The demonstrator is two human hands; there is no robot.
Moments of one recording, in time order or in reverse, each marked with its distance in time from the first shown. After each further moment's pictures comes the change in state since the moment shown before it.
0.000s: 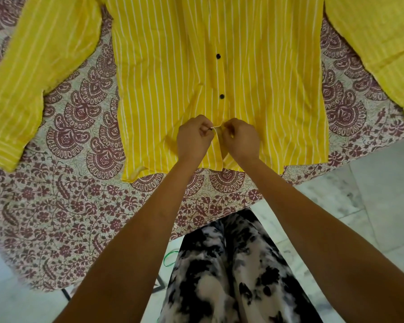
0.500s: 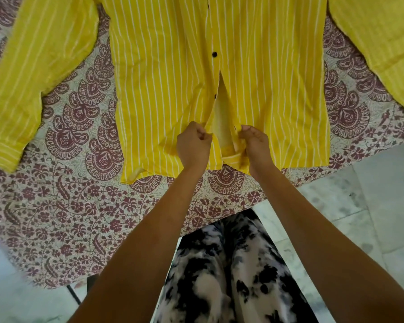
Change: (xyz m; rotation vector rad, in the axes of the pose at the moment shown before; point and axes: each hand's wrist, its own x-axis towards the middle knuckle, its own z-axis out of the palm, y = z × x) left_hand -0.008 0.005 0.014 0.038 0.142 -0.224; right_hand -0.007 0.017 -0.017 1.027 -0.082 0.464
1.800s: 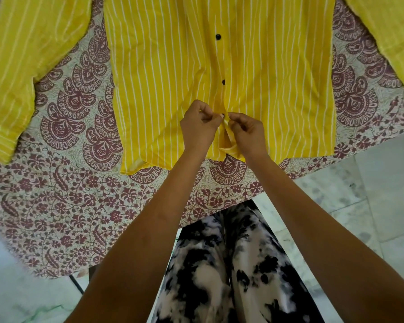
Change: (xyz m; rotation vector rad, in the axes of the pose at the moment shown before) left_hand 0.002 0.014 -0.005 -0.392 -0.108 -0.038; right_hand -0.004 0.008 0.015 -0.319 0.001 -0.256
